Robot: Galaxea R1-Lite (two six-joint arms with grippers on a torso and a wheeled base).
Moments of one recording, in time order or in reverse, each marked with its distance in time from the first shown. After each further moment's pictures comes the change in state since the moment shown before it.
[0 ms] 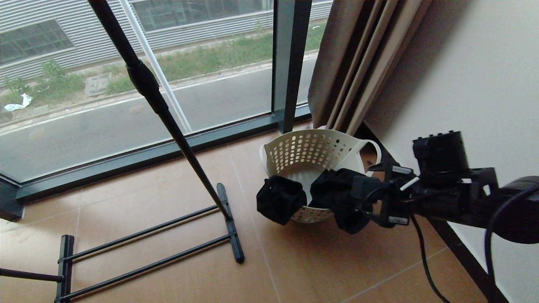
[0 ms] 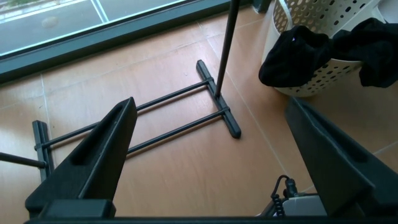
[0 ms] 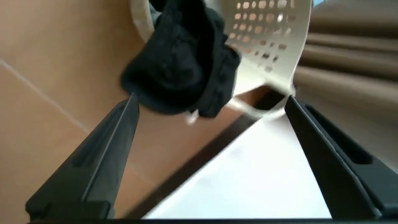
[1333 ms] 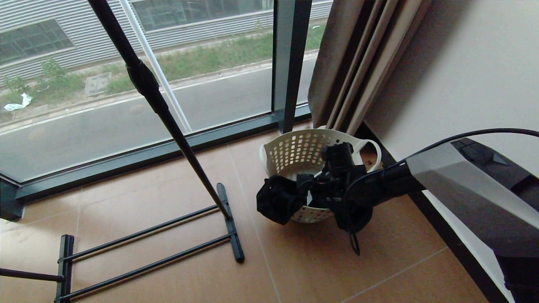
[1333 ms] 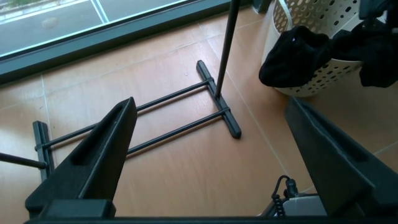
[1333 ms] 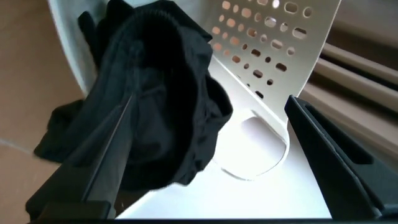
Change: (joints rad) left arm 0.000 0.000 0.000 -0.002 0.000 0.001; right arm 0.046 0.639 -0.649 0.006 -0.269 -0.102
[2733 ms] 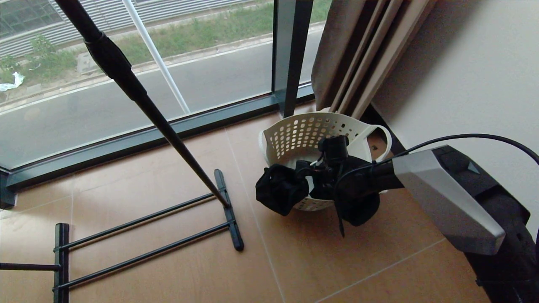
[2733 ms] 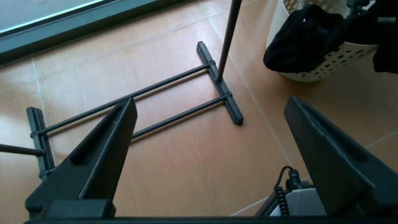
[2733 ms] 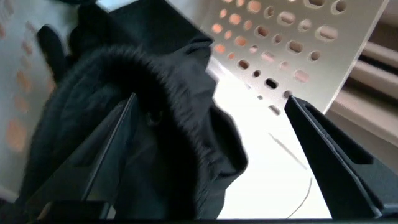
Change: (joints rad) left arm 0.000 0.000 0.002 0.000 0.001 0.005; right arm -0.029 0.139 -0.272 0.007 -0.072 -0.008
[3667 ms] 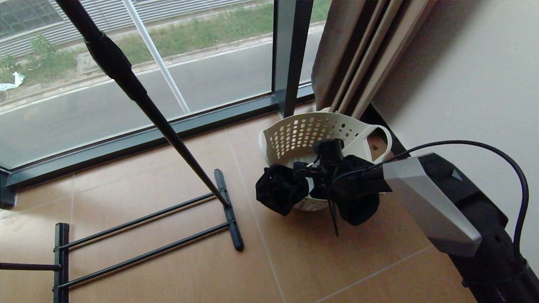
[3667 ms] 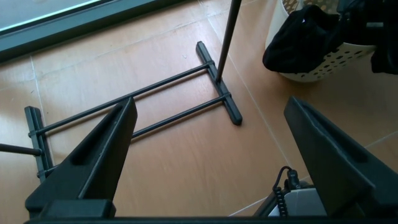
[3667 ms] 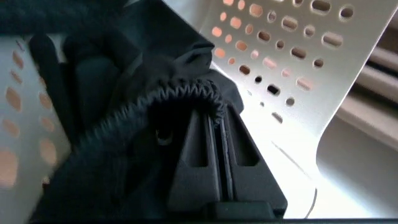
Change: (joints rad) left arm 0.000 0.000 0.000 0.000 -0.001 -0.006; right arm -0.001 0.066 -0.081 -0.003 -0.017 -0.011
